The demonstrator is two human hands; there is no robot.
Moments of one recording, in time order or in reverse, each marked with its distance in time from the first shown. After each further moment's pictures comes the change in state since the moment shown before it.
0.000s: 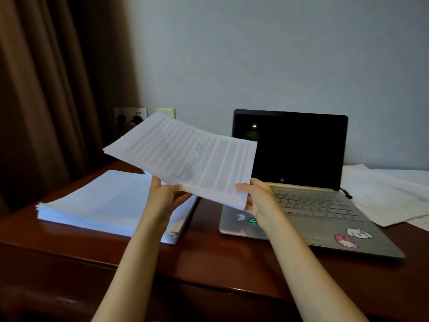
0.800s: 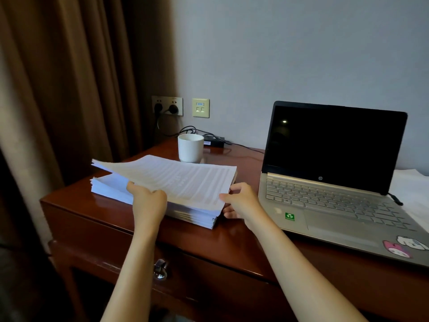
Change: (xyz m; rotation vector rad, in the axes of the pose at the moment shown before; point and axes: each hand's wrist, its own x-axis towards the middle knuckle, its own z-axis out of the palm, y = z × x) left_hand -0.013 -0.007 -0.085 0.422 0.499 -0.006; right_hand -0.007 0.039 0.083 -0.367 -0.185 0.130
